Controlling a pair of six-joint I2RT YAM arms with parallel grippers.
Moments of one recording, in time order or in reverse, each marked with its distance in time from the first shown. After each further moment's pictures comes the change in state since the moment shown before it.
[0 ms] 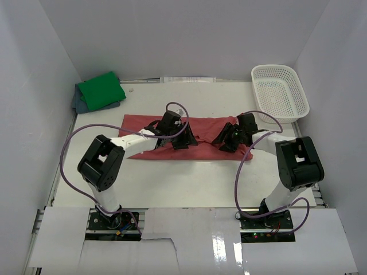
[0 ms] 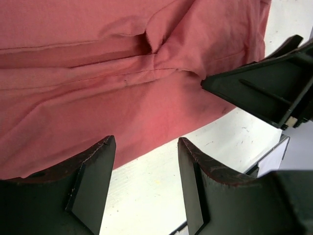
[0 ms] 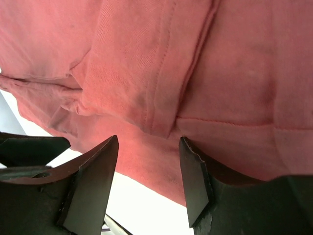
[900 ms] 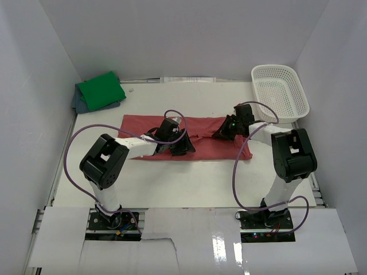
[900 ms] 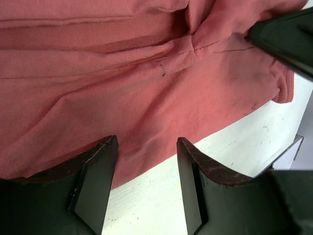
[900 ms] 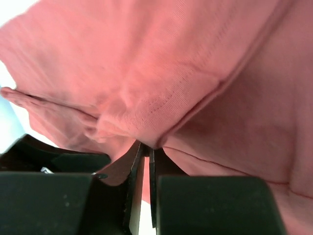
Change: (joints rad) left arm 0.001 0.033 -0.126 0.127 0.010 -0.004; right arm 0.000 0.107 0.142 -0.011 0.003 -0.019
